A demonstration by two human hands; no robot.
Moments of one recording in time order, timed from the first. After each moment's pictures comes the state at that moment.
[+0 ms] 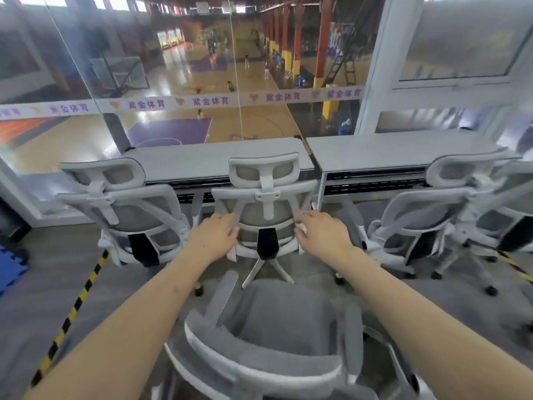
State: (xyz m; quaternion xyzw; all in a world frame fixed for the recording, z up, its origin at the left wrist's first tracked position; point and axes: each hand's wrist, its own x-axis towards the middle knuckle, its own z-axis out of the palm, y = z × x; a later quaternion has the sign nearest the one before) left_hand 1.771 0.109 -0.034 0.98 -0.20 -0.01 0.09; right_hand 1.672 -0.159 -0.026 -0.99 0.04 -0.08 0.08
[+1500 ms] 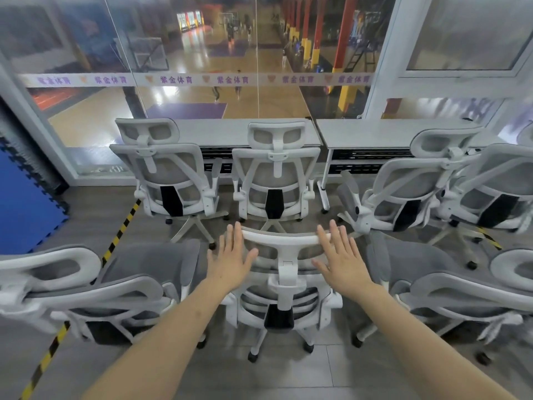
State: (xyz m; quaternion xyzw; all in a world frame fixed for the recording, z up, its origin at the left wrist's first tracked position) left_hand 1.442 0.169 -0.101 0.97 -0.11 -0.11 0.18; right_hand 1.365 -0.133 -0.109 -0.99 0.00 -0.04 0.10
